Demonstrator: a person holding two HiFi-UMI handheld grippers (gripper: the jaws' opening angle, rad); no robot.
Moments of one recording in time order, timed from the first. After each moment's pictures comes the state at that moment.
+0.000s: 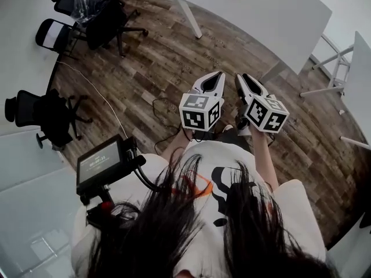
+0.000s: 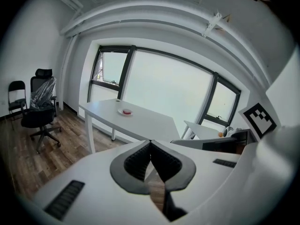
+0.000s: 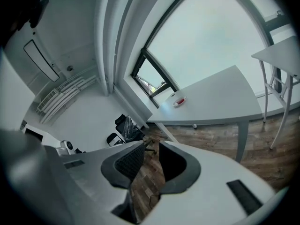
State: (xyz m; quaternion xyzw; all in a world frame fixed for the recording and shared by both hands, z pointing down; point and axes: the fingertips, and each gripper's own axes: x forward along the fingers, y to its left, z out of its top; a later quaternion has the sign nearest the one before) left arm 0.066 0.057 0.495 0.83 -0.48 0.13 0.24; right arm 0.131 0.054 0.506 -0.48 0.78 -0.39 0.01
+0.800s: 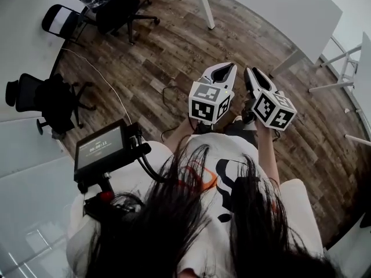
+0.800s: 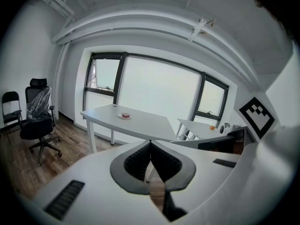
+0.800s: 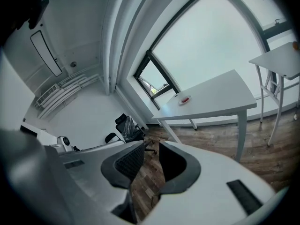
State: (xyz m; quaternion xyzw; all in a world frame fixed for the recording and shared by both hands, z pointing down) left arm 0.004 0.128 0.456 0.86 -0.45 0.14 0.20; right arm 0.062 0.127 0.473 -0.50 0.78 -0.36 0.01
